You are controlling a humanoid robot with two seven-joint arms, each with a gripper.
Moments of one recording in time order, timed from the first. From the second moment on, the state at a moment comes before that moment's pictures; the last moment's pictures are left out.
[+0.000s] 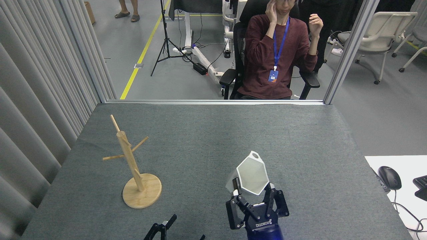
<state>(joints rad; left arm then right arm) 0.25 -0.03 -0.19 -1.59 -1.77 -0.38 0.37 0.16 0.20 0.25 -1.70 1.51 -0.13 -0.38</state>
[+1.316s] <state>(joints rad) 0.25 -0.03 -0.19 -1.65 -1.78 -0.27 0.38 0.18 0.20 0.57 -1.60 1.63 0.03 -0.33</state>
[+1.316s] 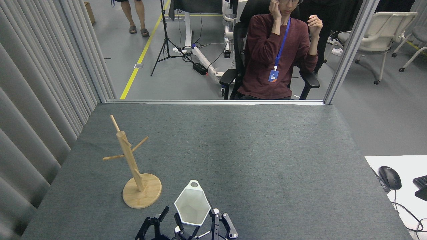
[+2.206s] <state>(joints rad) 0.25 -0.03 -0.21 -1.65 -1.78 -0.26 0.38 0.19 0.20 0.66 -1.58 1.67 0.05 -0.34</state>
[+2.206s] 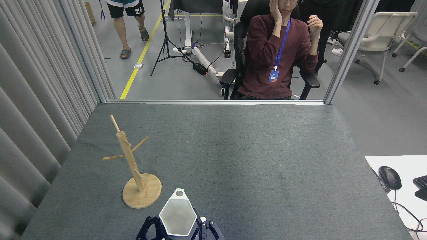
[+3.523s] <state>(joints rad) 0.23 -0.03 -0.21 -1.63 -1.83 -0.26 0.38 0.19 0.20 0.64 -1.69 1.67 0.03 -0.41</state>
